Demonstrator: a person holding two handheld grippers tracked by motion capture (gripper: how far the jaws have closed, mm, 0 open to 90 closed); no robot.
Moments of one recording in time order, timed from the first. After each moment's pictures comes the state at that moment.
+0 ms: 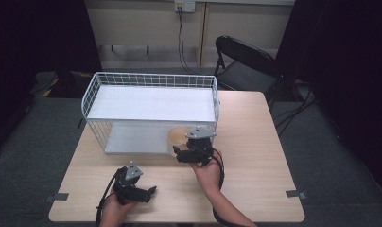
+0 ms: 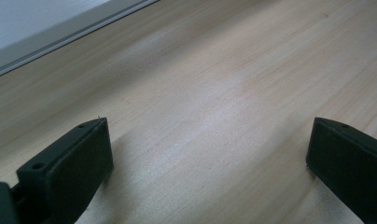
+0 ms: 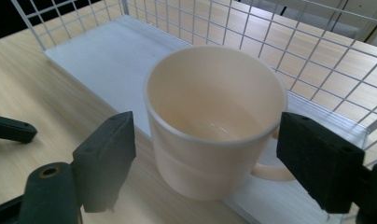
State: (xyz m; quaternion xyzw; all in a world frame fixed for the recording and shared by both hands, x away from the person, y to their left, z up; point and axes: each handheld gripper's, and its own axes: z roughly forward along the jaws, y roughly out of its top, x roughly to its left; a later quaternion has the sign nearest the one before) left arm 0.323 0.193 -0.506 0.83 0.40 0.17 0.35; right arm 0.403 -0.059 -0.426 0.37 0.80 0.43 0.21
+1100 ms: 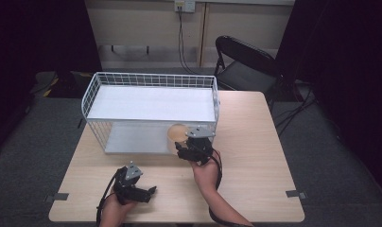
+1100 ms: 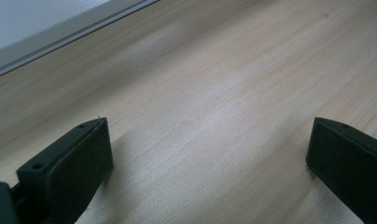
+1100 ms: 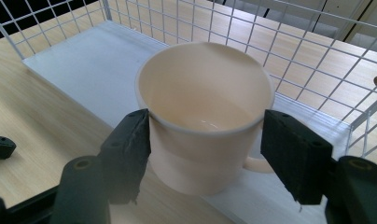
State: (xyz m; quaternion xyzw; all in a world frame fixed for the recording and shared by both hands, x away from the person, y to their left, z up) left arm 0.323 0.193 -0.506 0.83 0.40 0.17 0.35; right arm 0.405 -0.057 -0.428 0.39 0.78 0.43 0.23
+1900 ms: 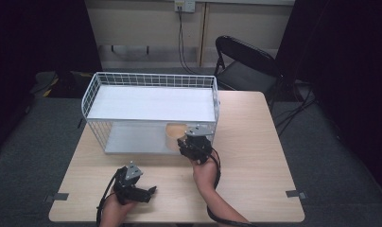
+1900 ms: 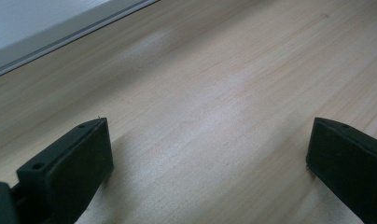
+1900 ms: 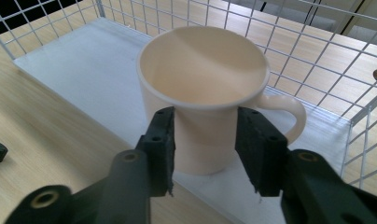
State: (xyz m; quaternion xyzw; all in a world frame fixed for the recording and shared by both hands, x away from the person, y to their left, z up) left arm 0.323 0.192 -0.506 0.83 0.40 0.17 0.35; right arm 0.410 -0.055 -0.429 0.40 0.78 0.42 0.23
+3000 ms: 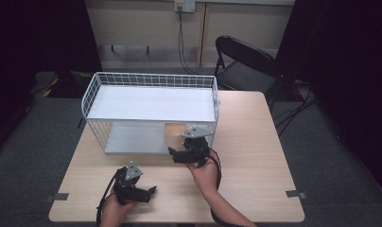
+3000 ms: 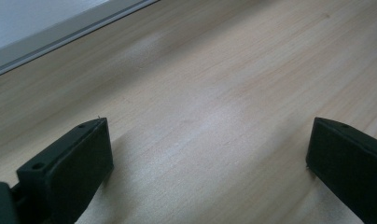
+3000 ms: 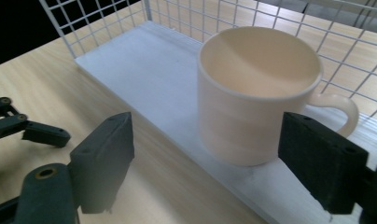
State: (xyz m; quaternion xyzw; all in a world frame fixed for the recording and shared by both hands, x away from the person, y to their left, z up) left arm 0.323 0.192 -0.506 0.83 0.41 0.17 0.35; right arm 0.401 -0.051 -0.422 0.36 0.80 0.45 0.17
